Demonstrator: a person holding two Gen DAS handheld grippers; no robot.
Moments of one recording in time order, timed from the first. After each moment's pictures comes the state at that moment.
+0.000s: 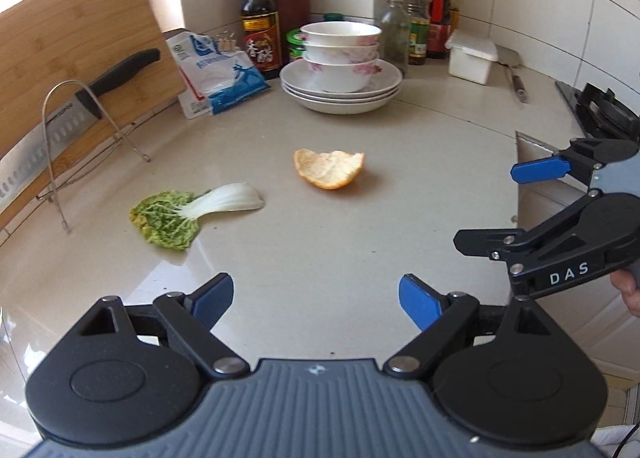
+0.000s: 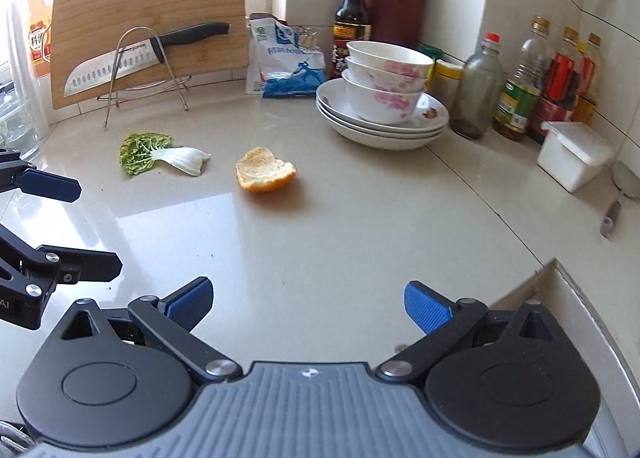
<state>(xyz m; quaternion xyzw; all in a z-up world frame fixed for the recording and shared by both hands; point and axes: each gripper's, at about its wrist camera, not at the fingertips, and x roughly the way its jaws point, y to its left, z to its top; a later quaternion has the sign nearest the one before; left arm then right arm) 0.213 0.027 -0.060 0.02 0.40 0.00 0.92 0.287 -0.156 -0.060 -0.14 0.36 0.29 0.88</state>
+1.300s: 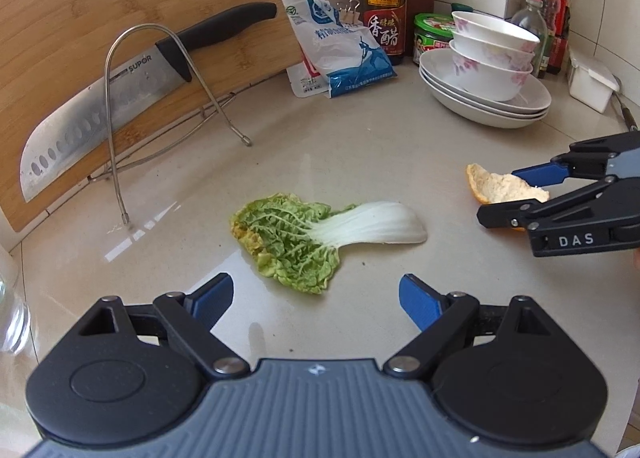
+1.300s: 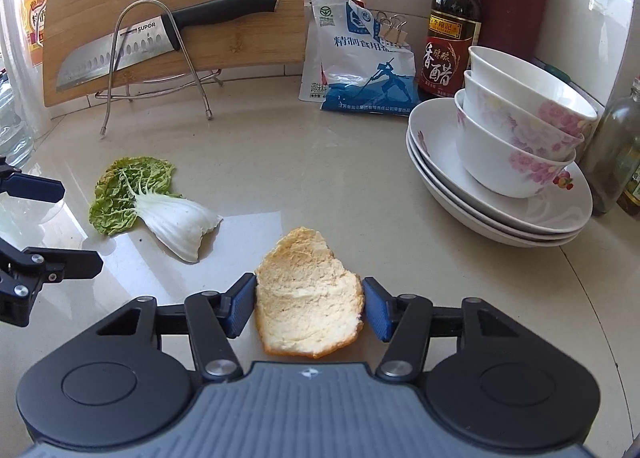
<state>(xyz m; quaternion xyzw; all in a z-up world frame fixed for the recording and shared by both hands) 0.281 0.120 -0.090 0.00 0.41 0.10 0.91 0.399 -0.048 -0.096 -0.16 0.37 0.38 0.83</state>
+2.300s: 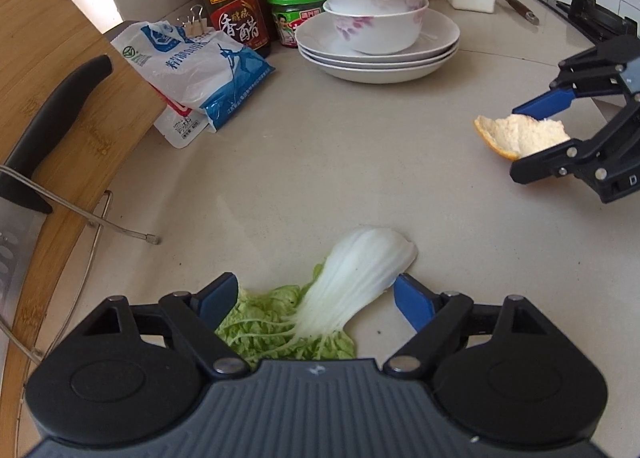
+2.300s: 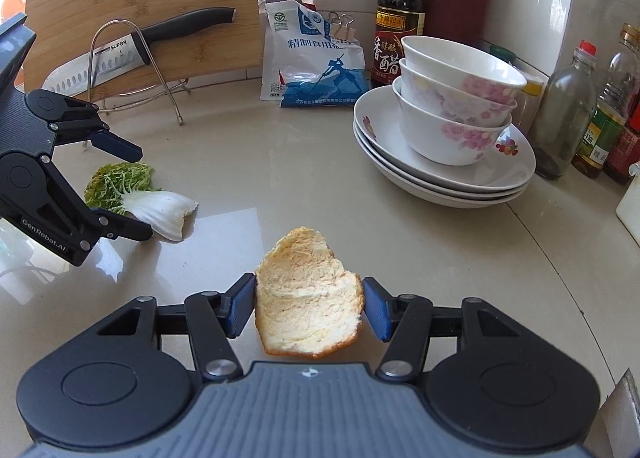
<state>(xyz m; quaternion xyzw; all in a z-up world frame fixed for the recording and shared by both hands) 0.356 0.136 -0.105 0.16 0.43 -0.12 0.88 0.385 -0.083 -0.085 -0.14 0.38 0.33 0.85</state>
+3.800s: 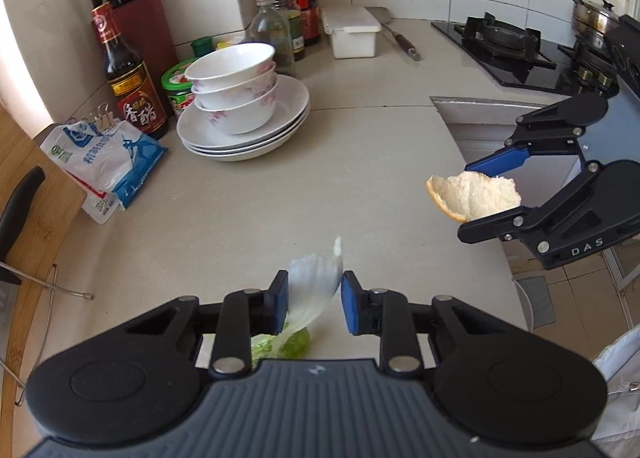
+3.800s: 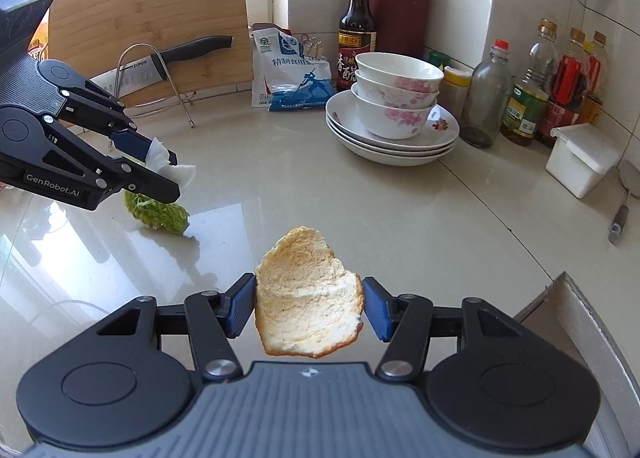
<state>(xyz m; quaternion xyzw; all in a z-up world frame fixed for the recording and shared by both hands) 0.286 0.056 -0.036 0.16 0.40 -0.24 0.87 0.283 -0.147 -0.044 -0.12 0.37 0.28 0.88</state>
